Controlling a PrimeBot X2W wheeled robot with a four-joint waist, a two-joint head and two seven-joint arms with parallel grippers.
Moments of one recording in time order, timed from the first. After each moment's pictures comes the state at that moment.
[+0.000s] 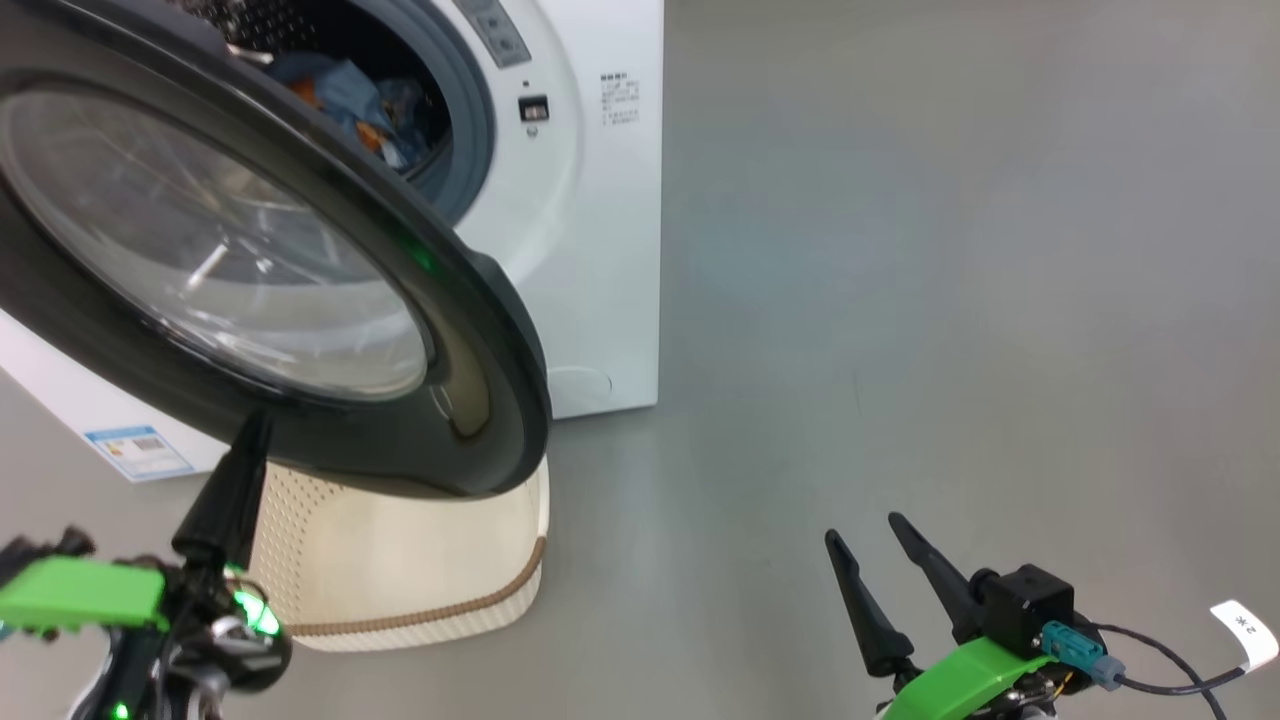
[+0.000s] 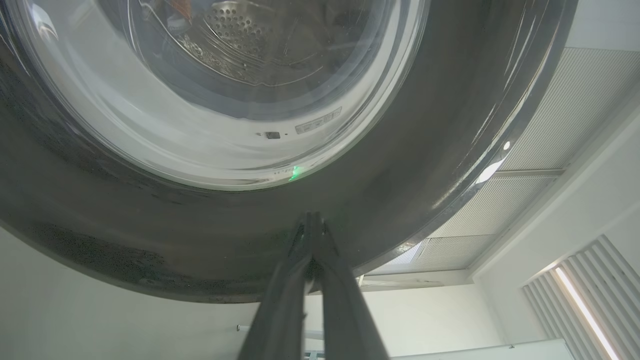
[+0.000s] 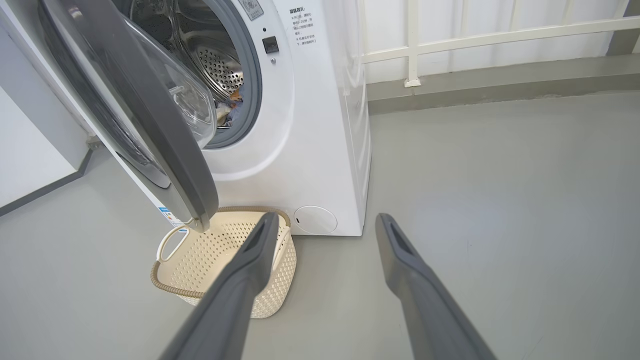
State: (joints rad) left arm -0.23 0.02 0.20 0.16 -1.64 -0.12 0.39; right arm -0.12 -0.06 0.18 0.34 0.26 0.13 -0.25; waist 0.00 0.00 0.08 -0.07
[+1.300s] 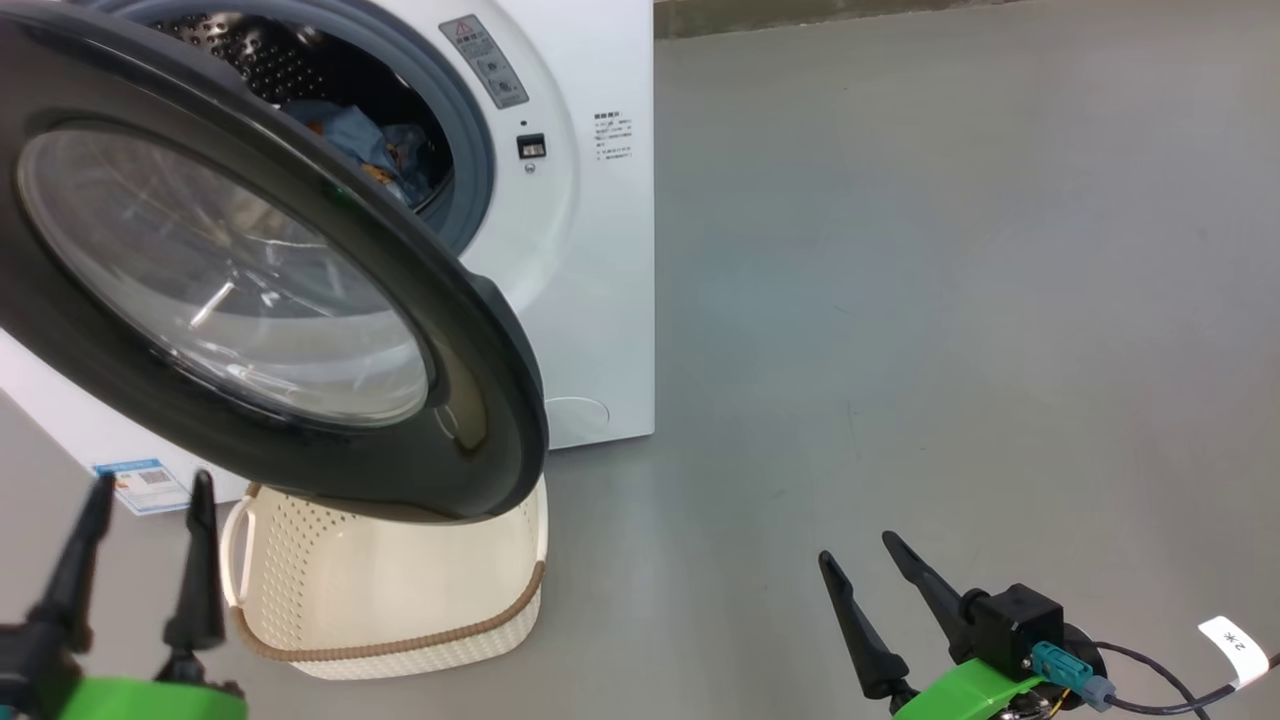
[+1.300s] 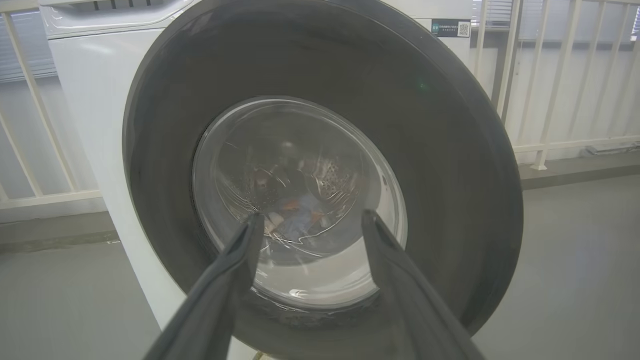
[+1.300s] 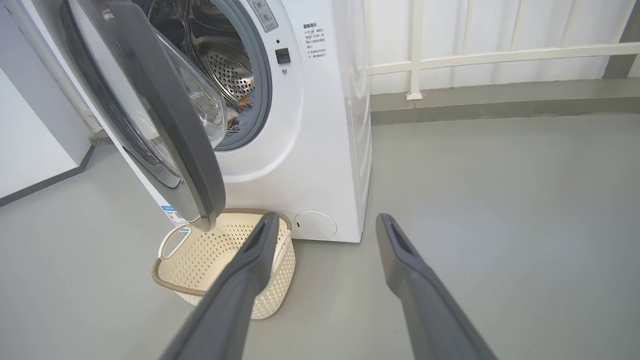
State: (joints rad) left arm -0.02 0.24 0.06 -0.01 -0.28 -0.13 -0.26; right arm -0.09 -0.05 0.19 0.32 0.22 0.13 -0.25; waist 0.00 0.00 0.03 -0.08
